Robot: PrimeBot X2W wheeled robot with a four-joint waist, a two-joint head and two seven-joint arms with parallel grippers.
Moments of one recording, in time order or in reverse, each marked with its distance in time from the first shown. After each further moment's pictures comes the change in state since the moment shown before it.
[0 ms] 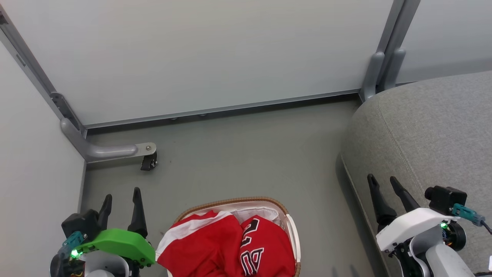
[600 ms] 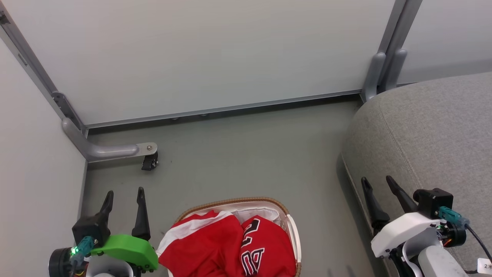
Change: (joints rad) left arm 0.023 -0.008 0.010 -0.026 0.172 -0.007 -0.046; right arm 0.000 0.008 0.008 0.013 -0.200 0.000 -0.047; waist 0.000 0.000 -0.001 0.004
